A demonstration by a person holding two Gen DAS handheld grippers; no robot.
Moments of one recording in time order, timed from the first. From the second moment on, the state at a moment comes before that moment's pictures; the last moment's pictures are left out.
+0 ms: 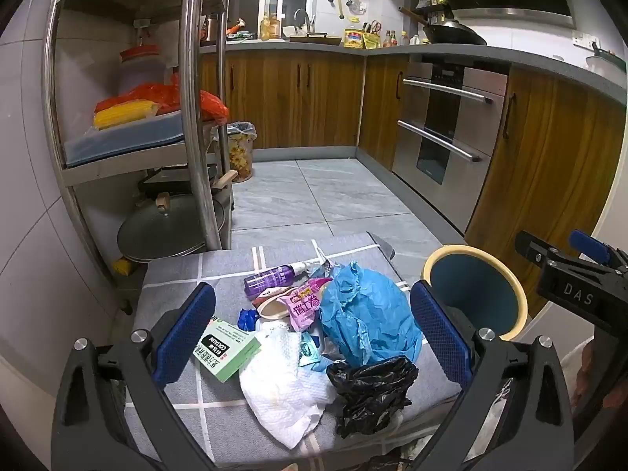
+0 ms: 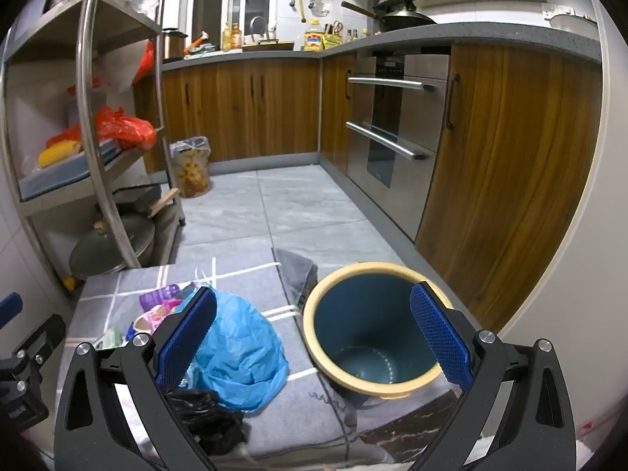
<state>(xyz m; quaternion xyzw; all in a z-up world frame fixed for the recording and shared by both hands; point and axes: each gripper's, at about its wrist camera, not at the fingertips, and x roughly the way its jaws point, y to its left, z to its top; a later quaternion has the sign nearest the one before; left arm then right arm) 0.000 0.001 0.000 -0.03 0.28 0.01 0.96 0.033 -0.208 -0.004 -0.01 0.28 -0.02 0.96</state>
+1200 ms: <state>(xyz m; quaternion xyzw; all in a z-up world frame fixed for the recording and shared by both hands) -0.002 0.000 -0.008 -0.03 0.29 0.00 0.96 0.035 -0.205 -0.003 -0.01 0.28 0.00 0.96</state>
